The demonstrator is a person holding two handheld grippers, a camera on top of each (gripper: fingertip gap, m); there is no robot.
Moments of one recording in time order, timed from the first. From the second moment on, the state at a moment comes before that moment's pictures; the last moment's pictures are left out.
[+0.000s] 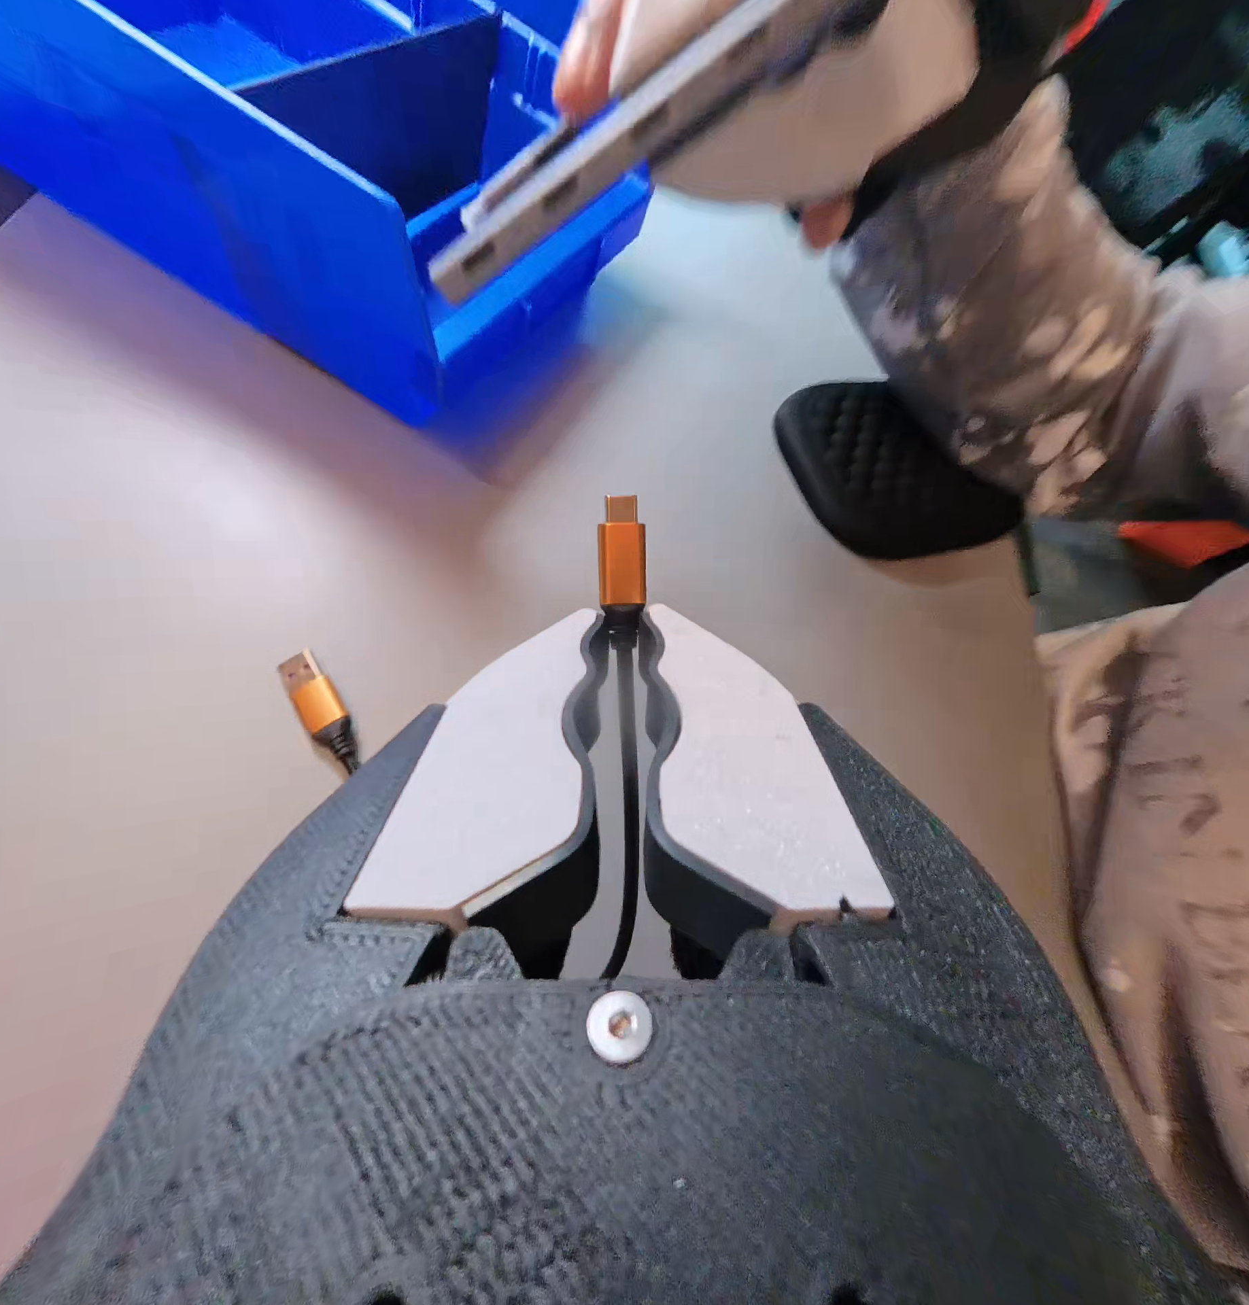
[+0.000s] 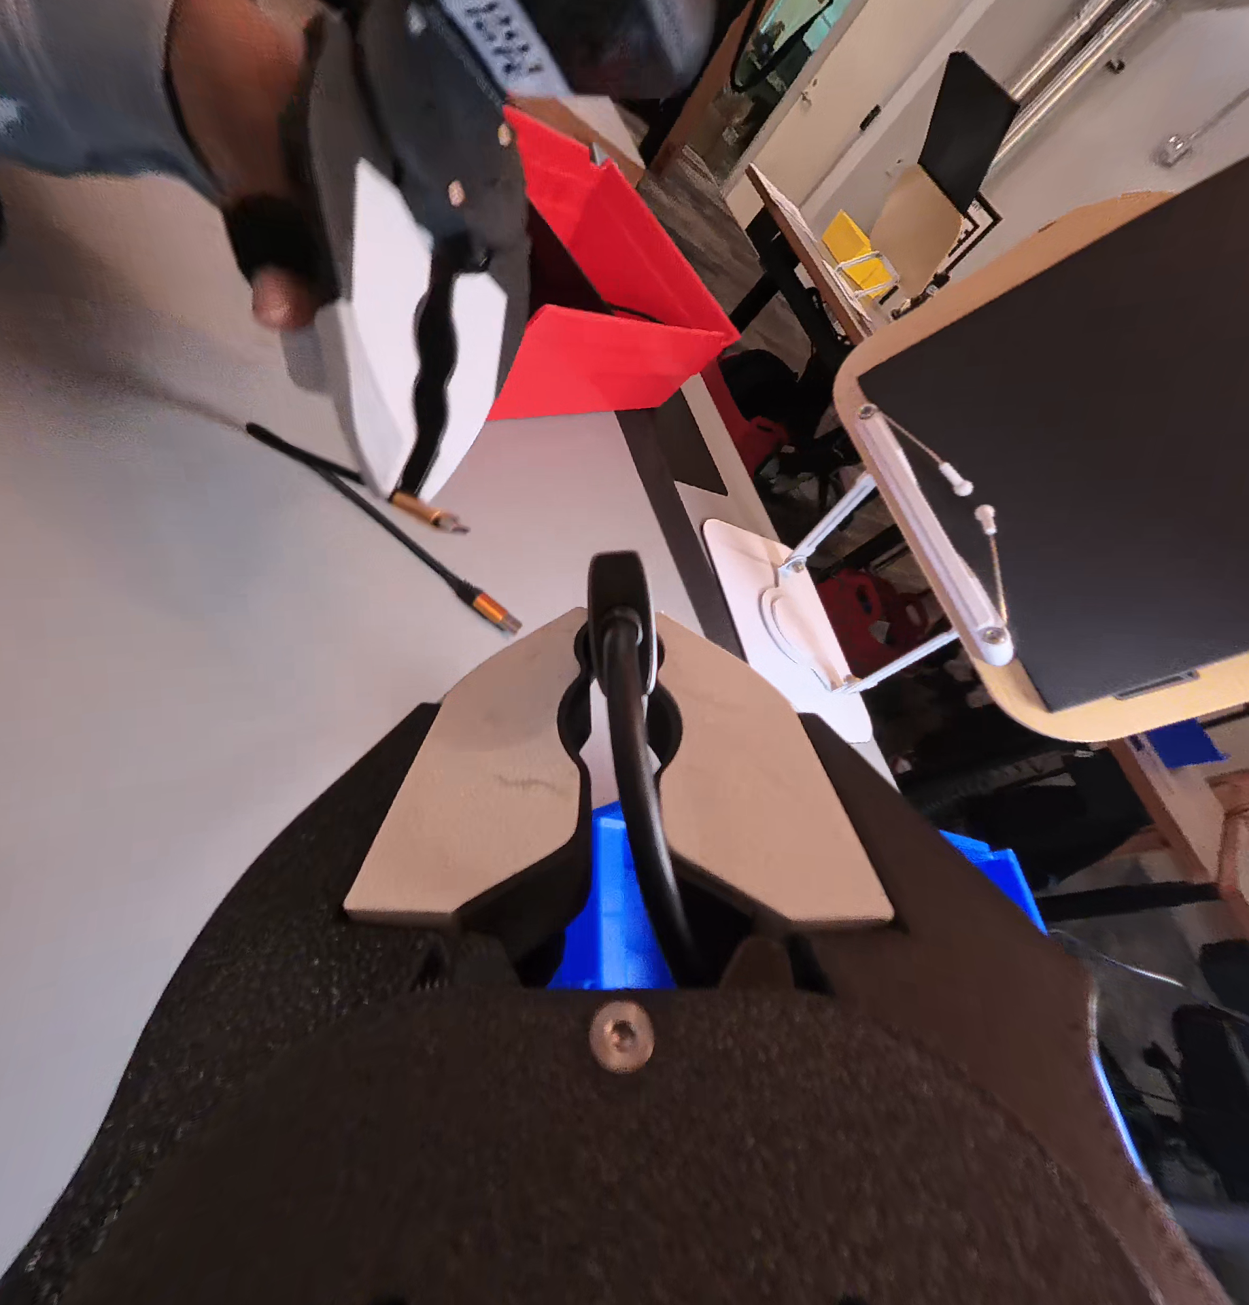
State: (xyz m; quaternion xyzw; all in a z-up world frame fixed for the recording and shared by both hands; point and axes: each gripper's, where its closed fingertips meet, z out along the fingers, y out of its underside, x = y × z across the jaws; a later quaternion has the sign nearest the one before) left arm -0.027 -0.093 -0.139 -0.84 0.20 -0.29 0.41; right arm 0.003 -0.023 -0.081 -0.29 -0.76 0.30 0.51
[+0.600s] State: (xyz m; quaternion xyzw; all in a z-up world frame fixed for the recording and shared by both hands) left arm -0.006 -0.106 -0.181 -0.88 0.16 -0.32 0.30; right arm 0.006 -0.068 -0.165 -0.09 -0.81 0.10 0.57
